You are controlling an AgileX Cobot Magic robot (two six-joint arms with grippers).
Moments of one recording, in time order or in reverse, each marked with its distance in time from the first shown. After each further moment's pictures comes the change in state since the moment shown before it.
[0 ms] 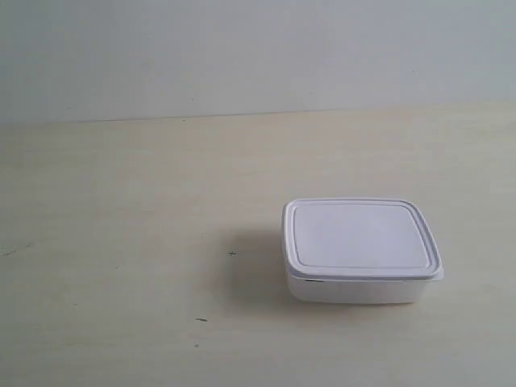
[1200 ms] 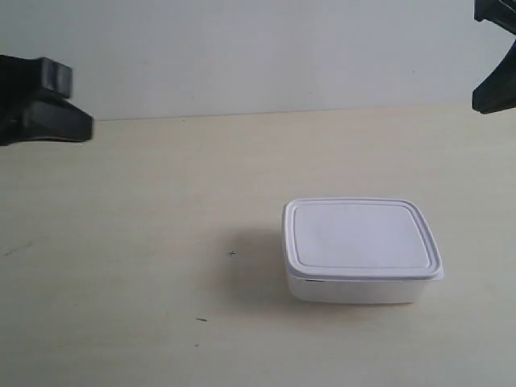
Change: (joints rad) left arm -0.312 0.981 -0.969 -0.078 0.704 0.169; right arm 0.000 1.077 -1.180 0.220 0.934 0.297
